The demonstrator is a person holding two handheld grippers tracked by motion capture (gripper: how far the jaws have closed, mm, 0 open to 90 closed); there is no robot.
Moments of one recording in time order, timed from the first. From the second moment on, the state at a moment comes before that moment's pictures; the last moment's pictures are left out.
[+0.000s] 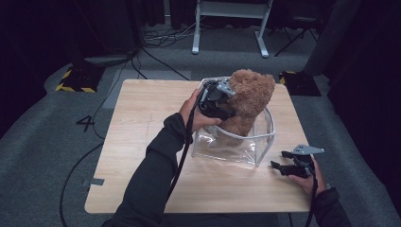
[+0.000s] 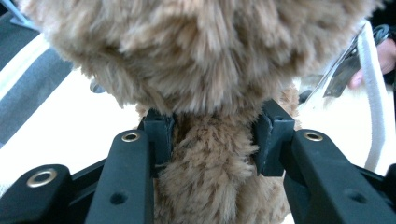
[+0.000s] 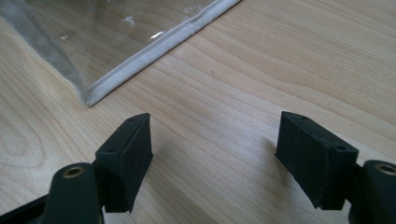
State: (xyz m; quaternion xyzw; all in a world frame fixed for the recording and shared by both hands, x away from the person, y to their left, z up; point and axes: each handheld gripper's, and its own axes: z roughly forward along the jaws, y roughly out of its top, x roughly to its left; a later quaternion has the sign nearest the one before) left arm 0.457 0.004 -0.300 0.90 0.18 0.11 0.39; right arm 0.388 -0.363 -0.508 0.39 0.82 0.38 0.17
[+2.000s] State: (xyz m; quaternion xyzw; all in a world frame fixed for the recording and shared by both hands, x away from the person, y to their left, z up) left arm 0.440 0.063 -0.293 0.87 0.22 0.17 0.42; right arm 0.387 -0.363 -0.508 0.39 0.82 0.38 0.17
